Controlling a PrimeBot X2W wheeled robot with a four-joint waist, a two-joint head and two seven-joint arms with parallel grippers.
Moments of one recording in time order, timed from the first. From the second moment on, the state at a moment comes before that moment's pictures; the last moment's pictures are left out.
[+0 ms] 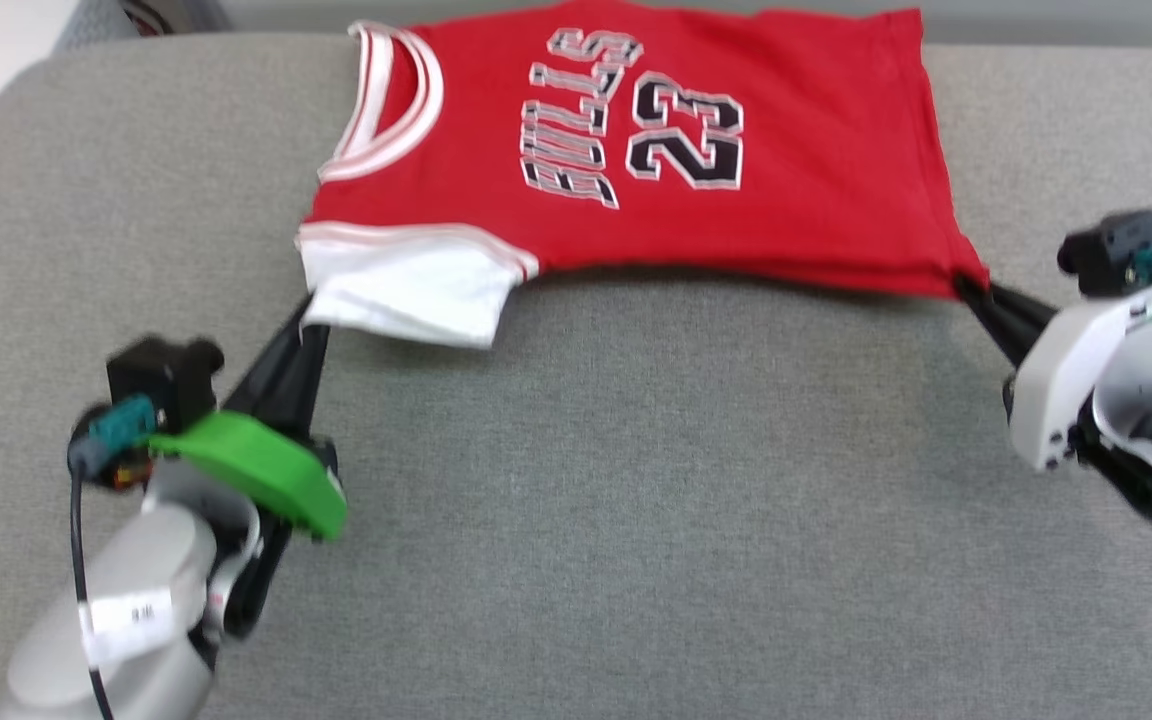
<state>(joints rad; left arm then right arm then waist) -0.47 0.56 -0.60 0.24 -0.79 0.05 -0.25 -0.75 -0.62 0.83 0.51 0.83 0.13 0.01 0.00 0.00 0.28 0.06</state>
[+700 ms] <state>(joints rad) 0.03 0.55 -0.67 0.13 -0.92 0.15 -0.24 -0.21 -0.70 0.73 0.42 0.88 0.13 -0.02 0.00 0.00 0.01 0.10</state>
